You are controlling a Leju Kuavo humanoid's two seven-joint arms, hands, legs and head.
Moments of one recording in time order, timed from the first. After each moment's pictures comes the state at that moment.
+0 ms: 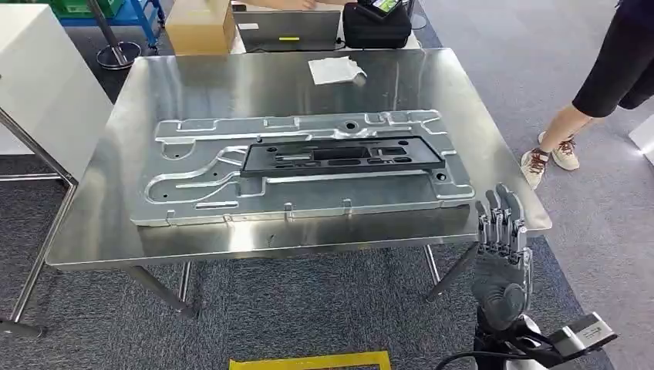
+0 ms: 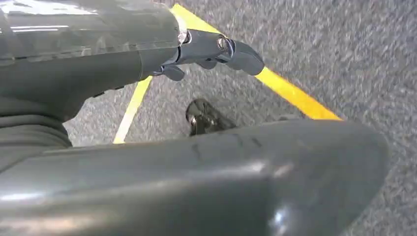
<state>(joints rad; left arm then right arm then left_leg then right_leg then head) -0.06 0.01 -0.79 -0.14 1.39 0.23 -0.34 0.20 0.17 -0.21 -1.93 -0.07 0.28 -0.61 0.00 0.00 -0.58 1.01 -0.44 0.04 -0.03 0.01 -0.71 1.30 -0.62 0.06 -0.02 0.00</state>
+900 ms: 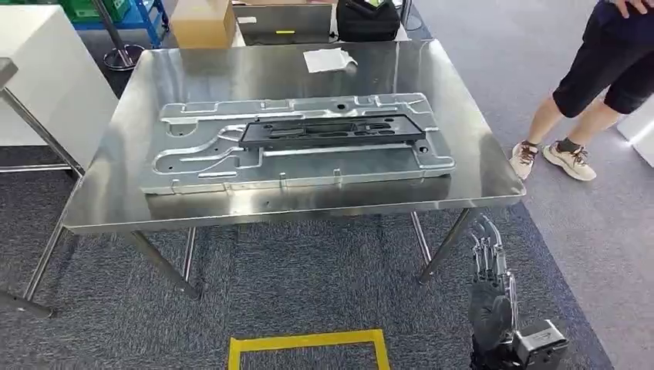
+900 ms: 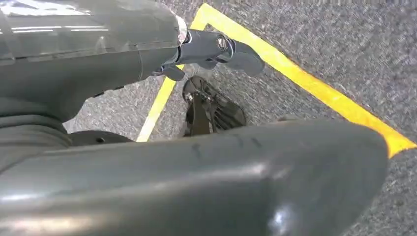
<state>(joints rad) -0.06 0.00 -0.79 -0.14 1.40 0.20 -0.31 0.29 0.27 -0.26 -1.90 0.15 0.21 -0.58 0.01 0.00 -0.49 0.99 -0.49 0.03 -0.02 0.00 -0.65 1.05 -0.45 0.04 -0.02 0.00</state>
